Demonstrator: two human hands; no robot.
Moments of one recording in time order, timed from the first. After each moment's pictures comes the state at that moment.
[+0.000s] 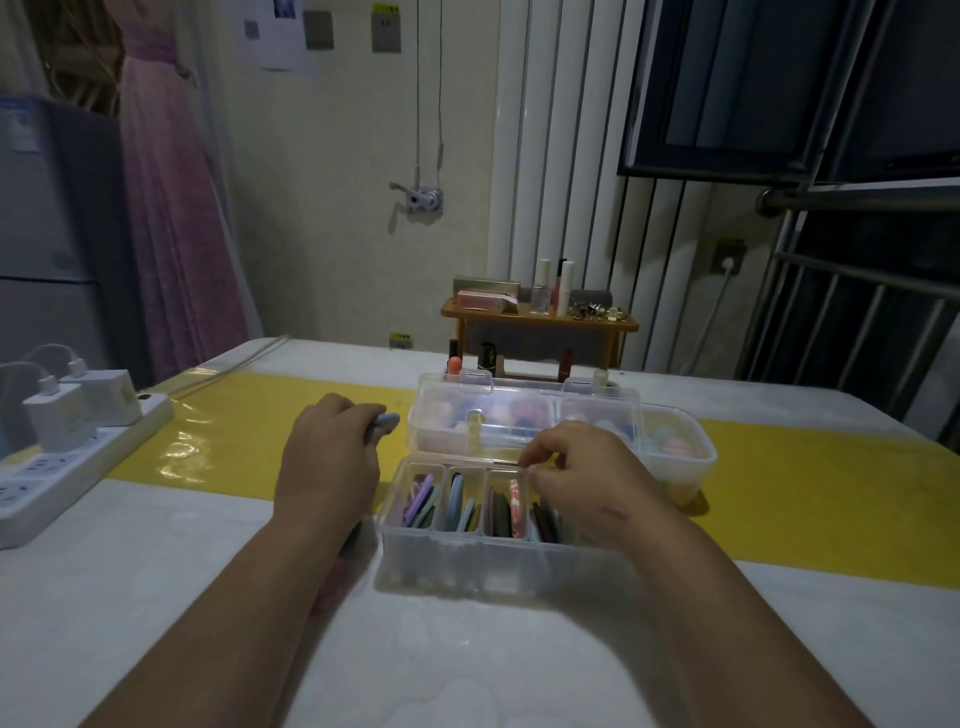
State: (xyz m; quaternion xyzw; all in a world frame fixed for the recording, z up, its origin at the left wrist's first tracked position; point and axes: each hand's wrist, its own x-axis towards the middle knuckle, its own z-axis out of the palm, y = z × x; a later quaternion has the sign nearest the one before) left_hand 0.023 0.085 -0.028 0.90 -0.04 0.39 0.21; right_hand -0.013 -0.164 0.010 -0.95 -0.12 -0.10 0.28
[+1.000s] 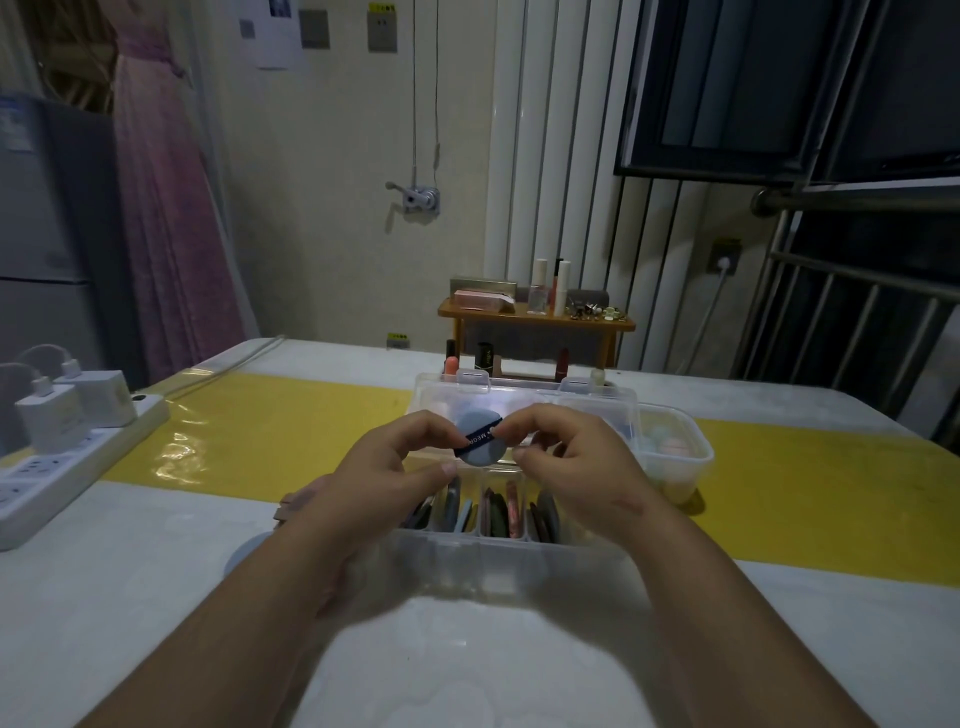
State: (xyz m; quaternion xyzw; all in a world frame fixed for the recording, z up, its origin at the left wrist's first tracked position) left_hand -0.008 0.051 -0.012 0.80 -0.20 0.12 0.56; right_hand -0.018 -0.157 0.016 -0.85 -0.20 -0.10 0.48
